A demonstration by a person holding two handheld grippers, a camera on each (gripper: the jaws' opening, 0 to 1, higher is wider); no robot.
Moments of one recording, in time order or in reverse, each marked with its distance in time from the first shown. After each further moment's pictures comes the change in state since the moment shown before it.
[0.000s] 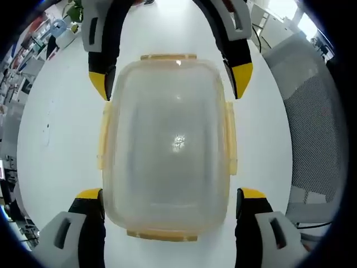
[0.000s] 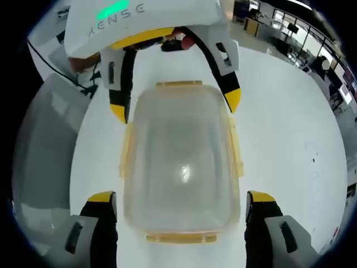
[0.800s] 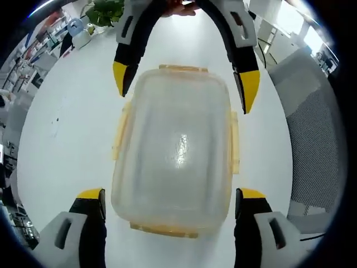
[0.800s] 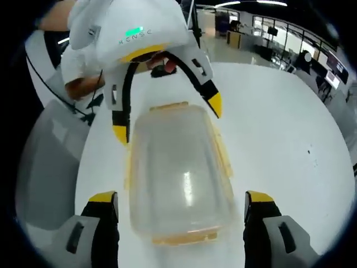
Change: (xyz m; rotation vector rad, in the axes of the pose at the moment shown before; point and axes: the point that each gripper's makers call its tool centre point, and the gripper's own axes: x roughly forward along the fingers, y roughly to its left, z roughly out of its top) left arm -0.009 0.009 0.000 -0.120 -0.137 0.038; right arm -0.014 -0.004 0.012 0.153 -0.213 -0.020
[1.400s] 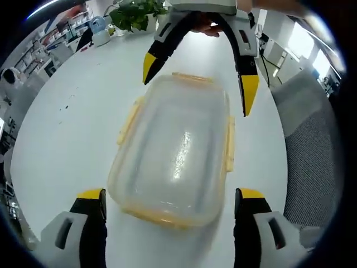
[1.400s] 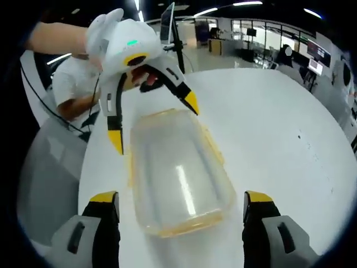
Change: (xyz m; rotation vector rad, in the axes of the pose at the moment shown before) left arm -0.006 -0.006 -0.009 -0.133 -0.098 0.006; right arm -0.010 0.005 -0.005 0.096 -0.092 -0.053
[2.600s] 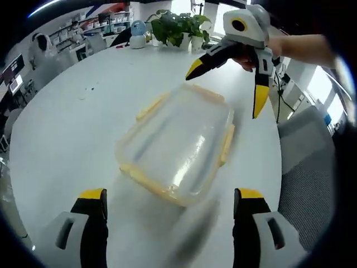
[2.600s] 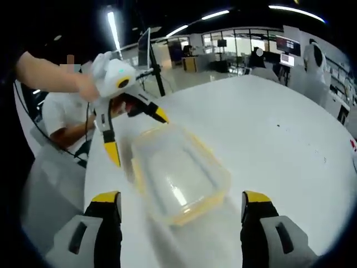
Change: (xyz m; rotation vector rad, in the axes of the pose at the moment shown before) left arm -0.017 -0.007 -0.021 -0.271 -0.176 0.059; right arm -0.025 0.006 -0.001 0.176 -0.180 -0.108
